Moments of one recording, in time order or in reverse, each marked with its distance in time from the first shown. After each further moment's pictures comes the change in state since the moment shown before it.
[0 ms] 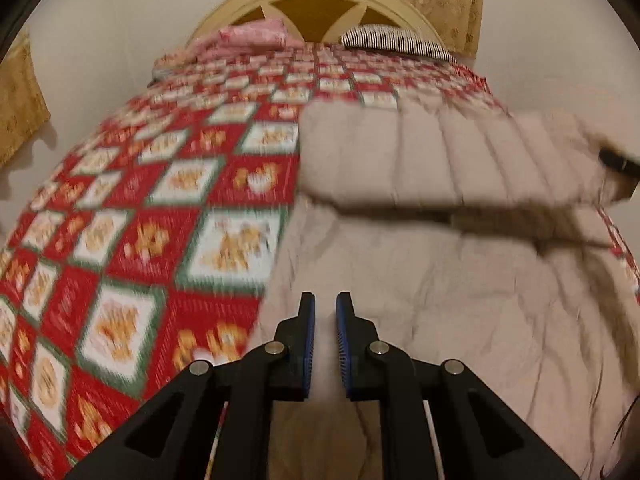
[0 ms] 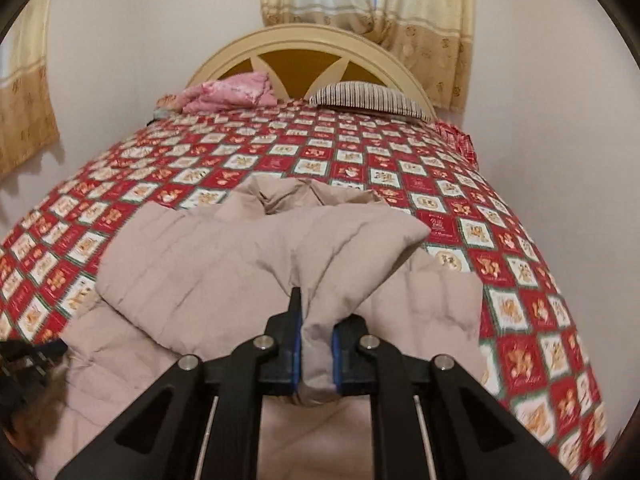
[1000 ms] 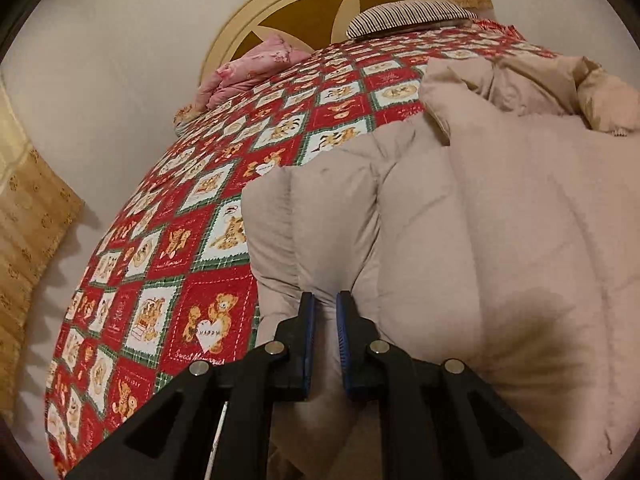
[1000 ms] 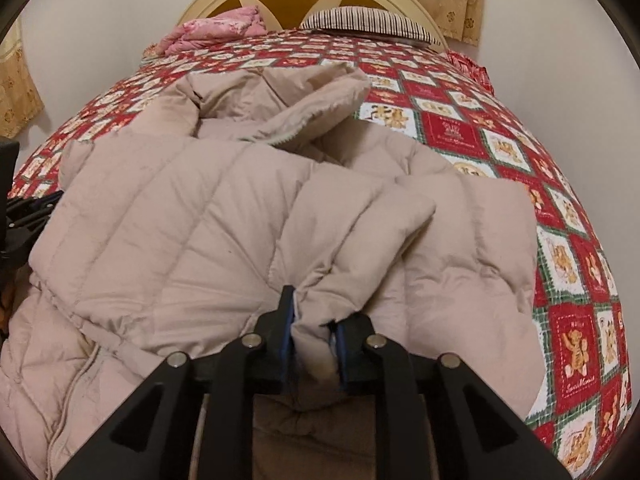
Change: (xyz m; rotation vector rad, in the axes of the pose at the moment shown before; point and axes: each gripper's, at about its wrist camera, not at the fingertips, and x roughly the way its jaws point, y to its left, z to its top) left arm 0.152 -0.070 0.089 0.231 -0.004 0.335; right arm 0.098 -0.050 -0.053 0.031 0.197 0.043
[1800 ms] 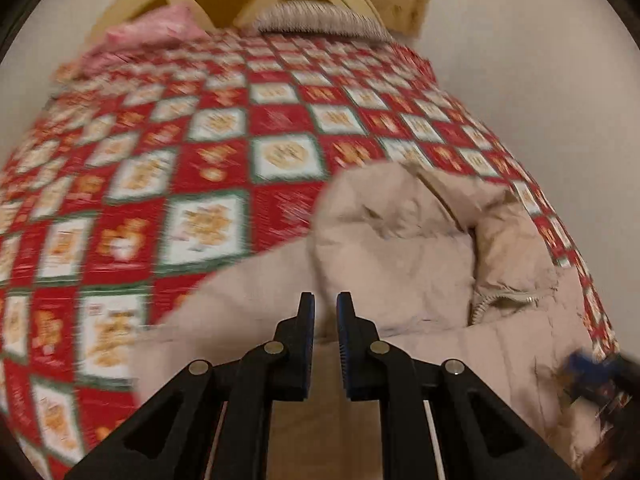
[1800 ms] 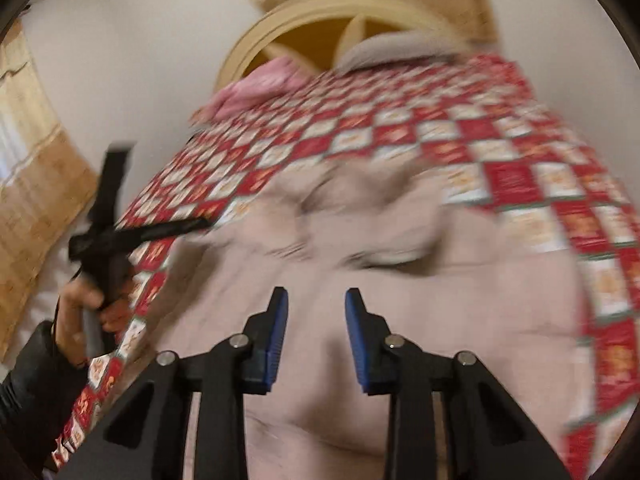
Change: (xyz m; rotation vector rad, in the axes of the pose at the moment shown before) left arm 0.034 0.038 0.123 -0.096 0.111 -0.649; right arm -0.032 0.050 0.064 0.128 -0.090 0.376
